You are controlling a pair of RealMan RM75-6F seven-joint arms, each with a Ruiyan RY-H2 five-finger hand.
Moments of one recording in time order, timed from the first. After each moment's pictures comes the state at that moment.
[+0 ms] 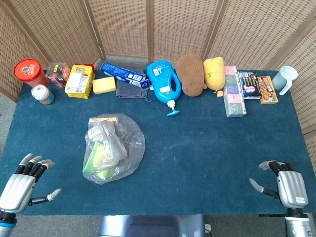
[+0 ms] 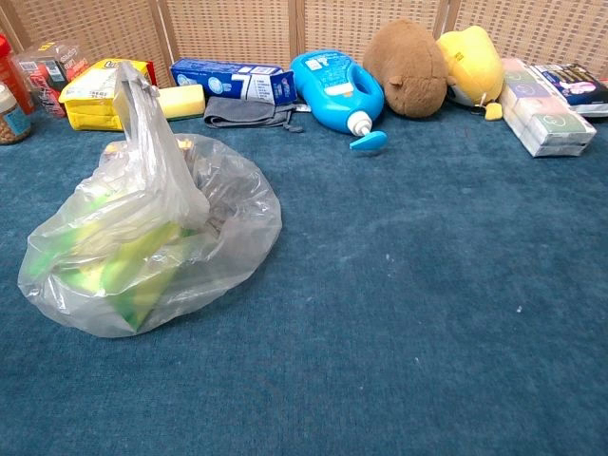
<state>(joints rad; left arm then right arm) -0.04 -1.09 0.09 -1.75 1.70 1.50 0.12 0.02 -1.22 0.05 -1.61 -1.55 1.56 0.02</state>
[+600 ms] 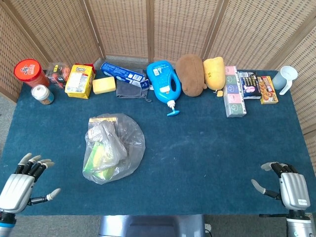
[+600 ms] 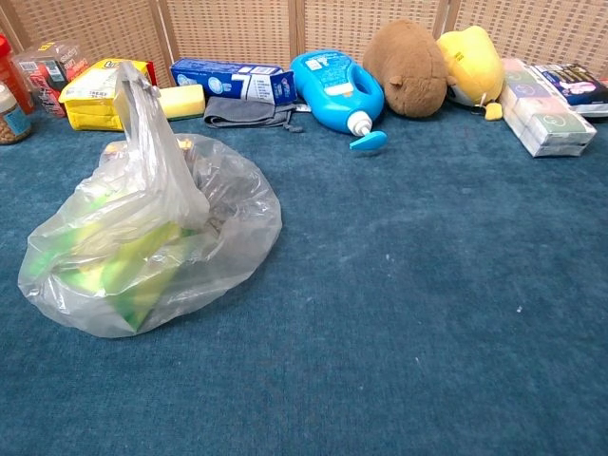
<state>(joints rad) -0.03 -1.08 0.09 -1.76 1.71 1.51 0.10 0.00 -1.23 0.04 -1.59 -1.56 1.58 0.05</state>
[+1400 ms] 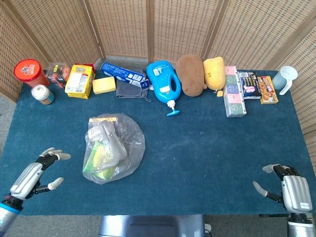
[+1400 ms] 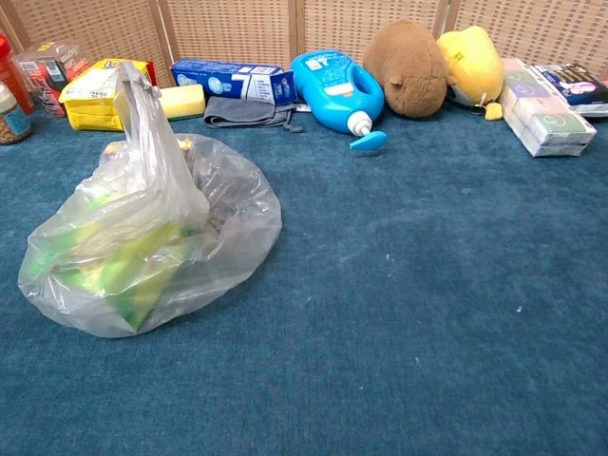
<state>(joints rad) -0.23 -0.94 0.09 -1.84 1.72 1.30 -0.63 -0.02 -1.23 0.04 -1.59 -1.57 1.61 0.06</state>
